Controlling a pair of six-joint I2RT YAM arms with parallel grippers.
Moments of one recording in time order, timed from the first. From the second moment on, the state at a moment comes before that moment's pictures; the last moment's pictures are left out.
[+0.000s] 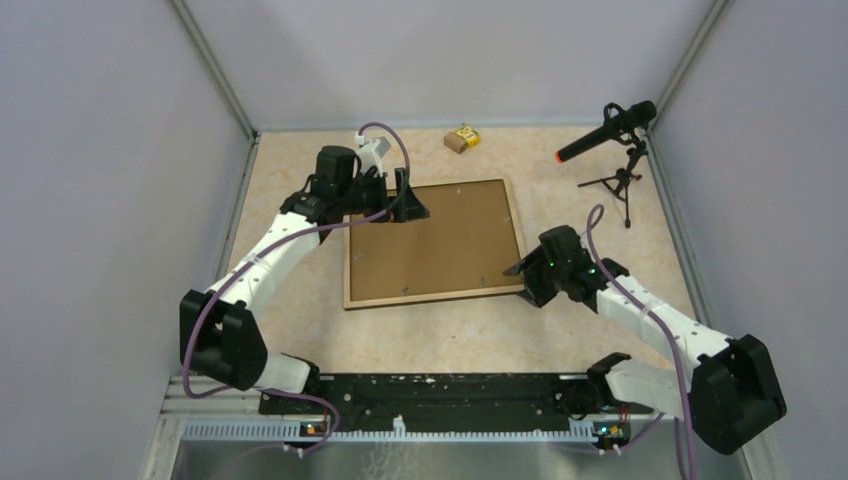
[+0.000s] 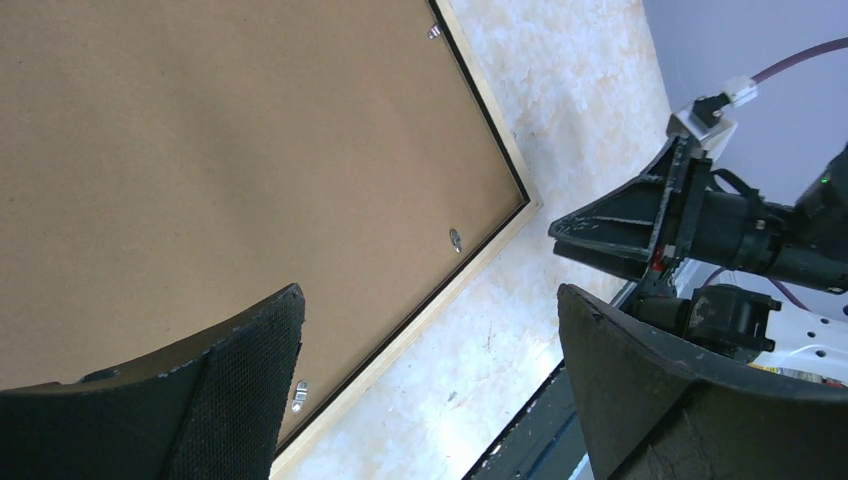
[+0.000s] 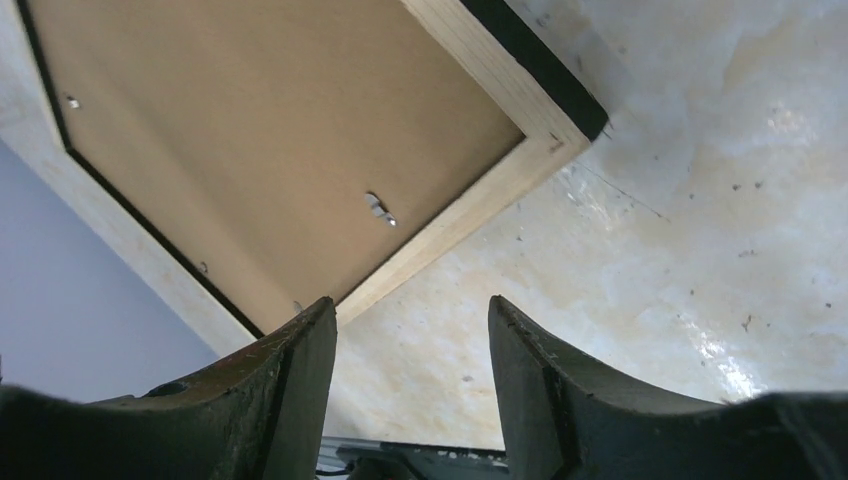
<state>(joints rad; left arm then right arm) -0.34 1.42 1.17 -0.36 0.56 -0.40 0.50 1.07 0.64 -0.49 0.02 1.37</state>
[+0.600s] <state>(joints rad) -0.34 1.42 1.17 -0.36 0.57 -0.41 0.51 1.34 0.59 -0.32 -0.11 1.62</state>
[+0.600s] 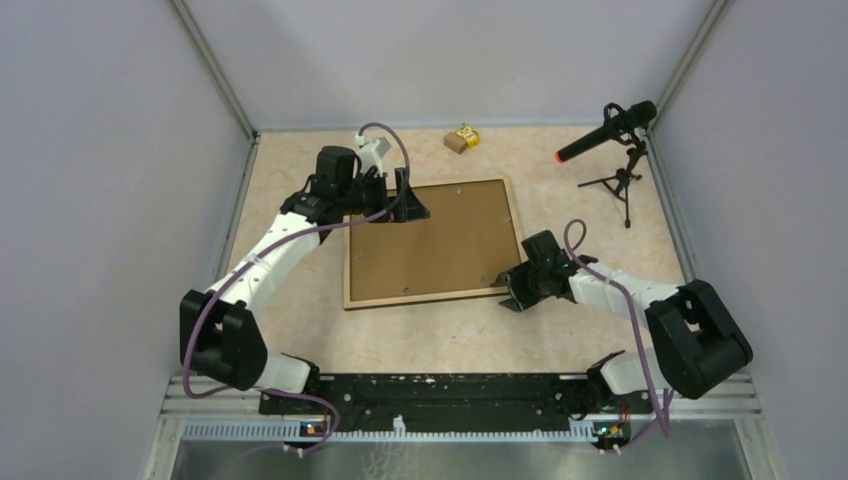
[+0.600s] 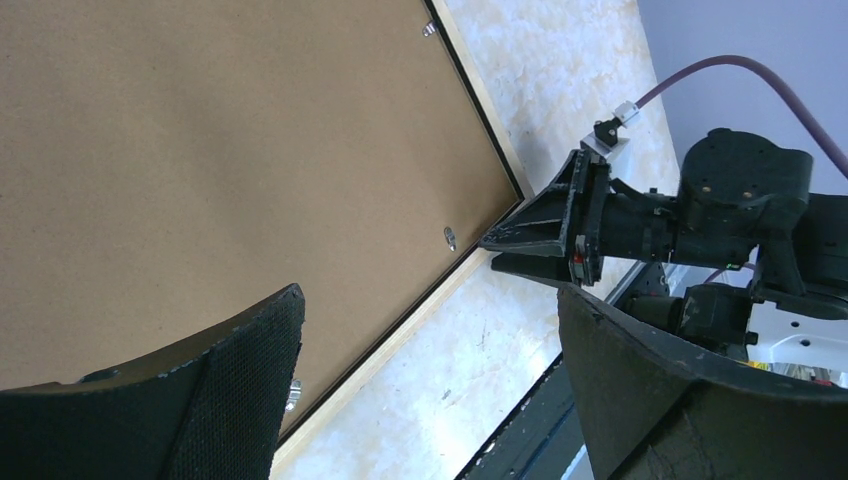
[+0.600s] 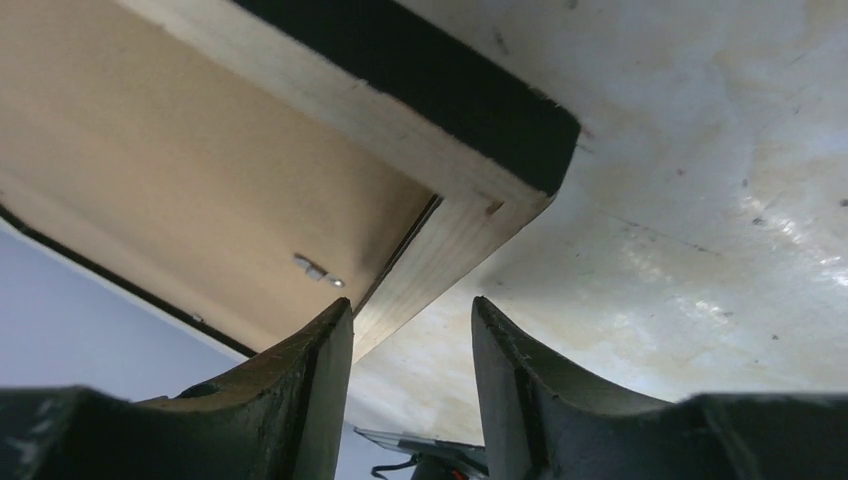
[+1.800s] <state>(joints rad) -0.34 1.42 1.17 -0.36 0.58 -0.42 0.49 1.61 0.97 -0.71 0.41 1.12</state>
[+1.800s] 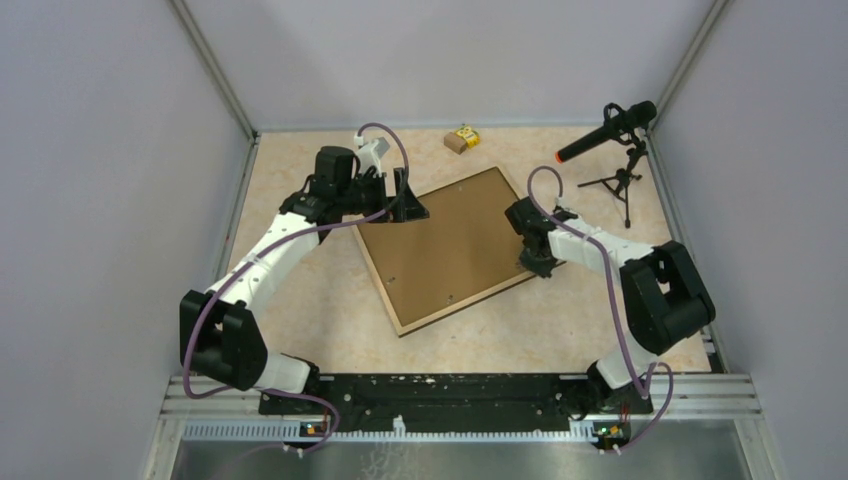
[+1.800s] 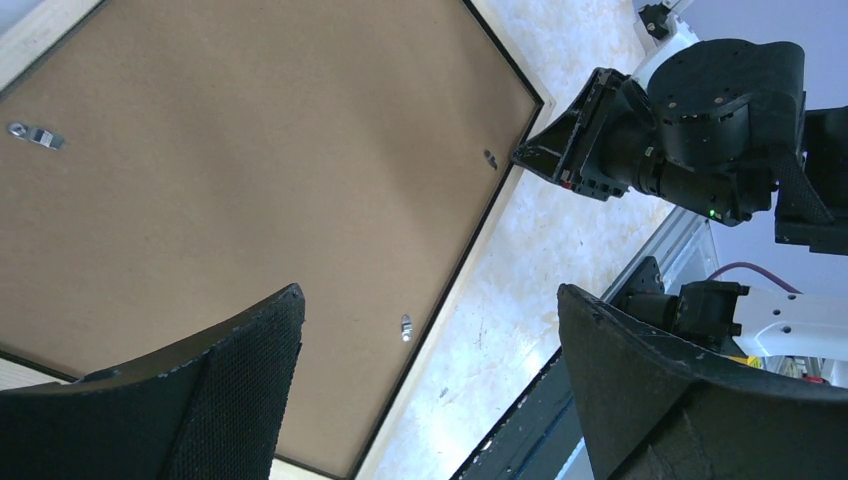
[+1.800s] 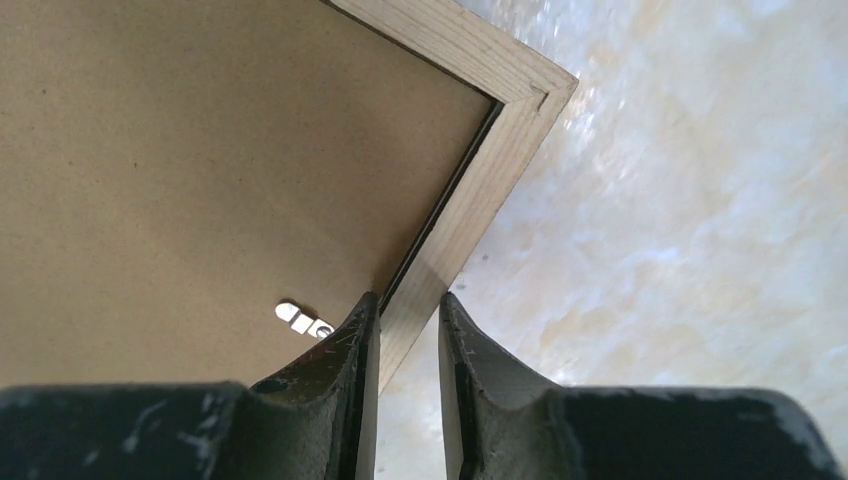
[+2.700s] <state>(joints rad) -0.32 1.42 1.17 -0.35 0.58 -0.42 0.48 1.61 0.89 -0.33 0.46 0.27</state>
